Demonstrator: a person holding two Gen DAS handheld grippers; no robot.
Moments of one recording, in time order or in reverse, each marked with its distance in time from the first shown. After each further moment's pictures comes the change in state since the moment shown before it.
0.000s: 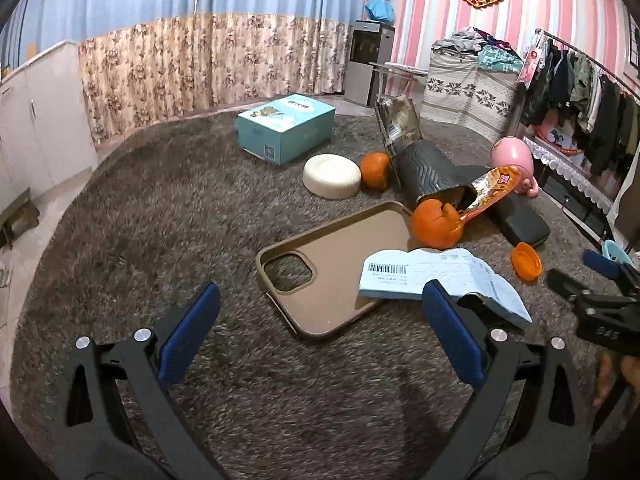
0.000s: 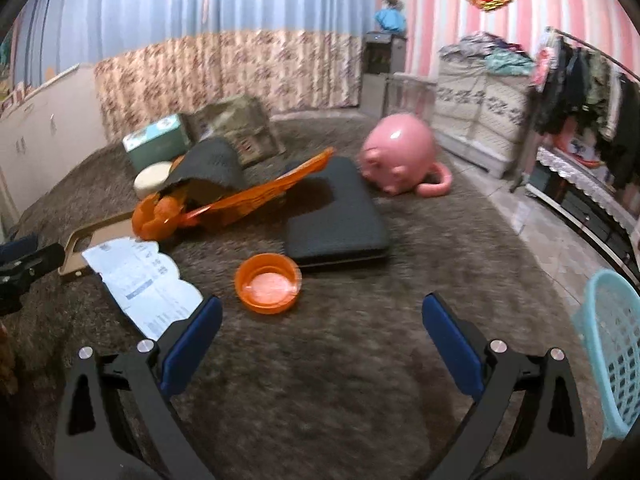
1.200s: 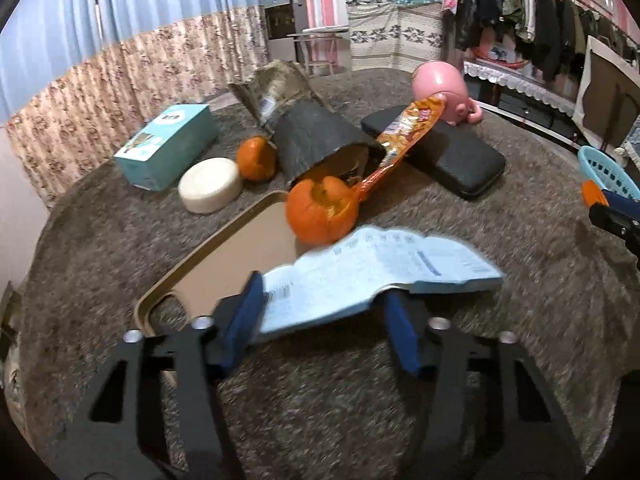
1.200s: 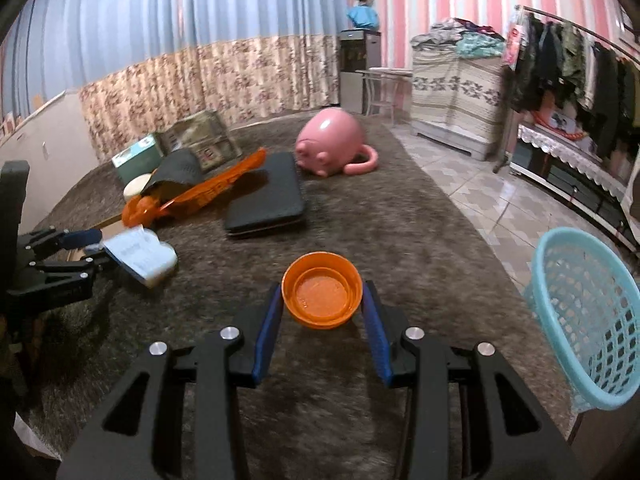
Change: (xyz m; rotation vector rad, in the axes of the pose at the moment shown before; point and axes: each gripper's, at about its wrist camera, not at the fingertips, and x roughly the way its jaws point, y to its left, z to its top) left arm 0.028 -0.087 0.006 0.329 0.098 -0.101; right arm -0.054 -0.069 -0.030 0.130 -0.024 -0.024
